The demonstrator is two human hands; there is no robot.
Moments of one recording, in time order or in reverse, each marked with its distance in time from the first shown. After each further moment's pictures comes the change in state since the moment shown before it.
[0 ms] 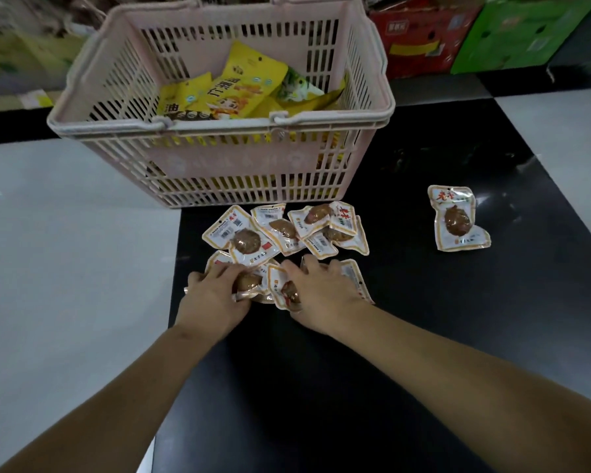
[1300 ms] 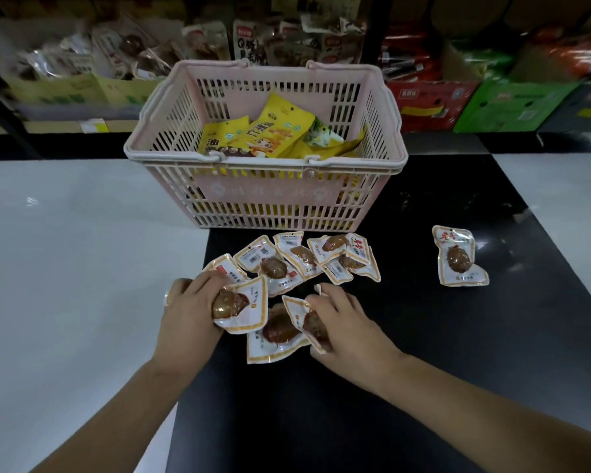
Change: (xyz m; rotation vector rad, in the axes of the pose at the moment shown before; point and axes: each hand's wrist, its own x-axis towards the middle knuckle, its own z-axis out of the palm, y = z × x) left_hand -0.050 -0.023 -0.063 -0.090 0.383 0.219; right_hand -0.084 -0.005 -0.025 0.177 0.241 -0.236
